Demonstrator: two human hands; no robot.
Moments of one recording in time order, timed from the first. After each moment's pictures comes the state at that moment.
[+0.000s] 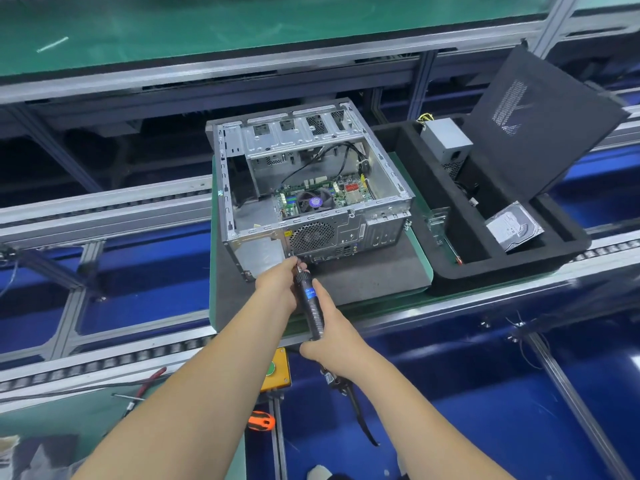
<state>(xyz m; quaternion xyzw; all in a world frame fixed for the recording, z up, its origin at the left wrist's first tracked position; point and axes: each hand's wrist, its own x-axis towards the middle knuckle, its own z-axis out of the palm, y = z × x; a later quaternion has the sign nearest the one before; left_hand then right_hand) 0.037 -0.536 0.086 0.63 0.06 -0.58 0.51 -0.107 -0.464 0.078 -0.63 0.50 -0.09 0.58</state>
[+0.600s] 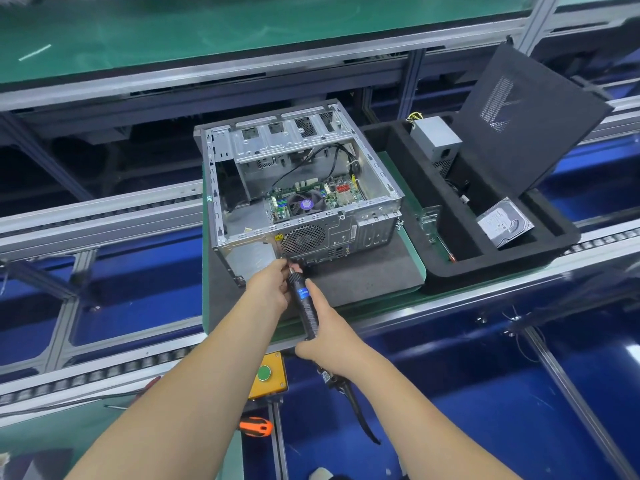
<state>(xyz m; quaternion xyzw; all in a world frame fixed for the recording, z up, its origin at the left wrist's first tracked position) 0.038 -0.539 0.095 0.65 0.04 -0.56 0.51 -0.109 -0.471 0.082 -0.63 0.50 -0.09 0.58</state>
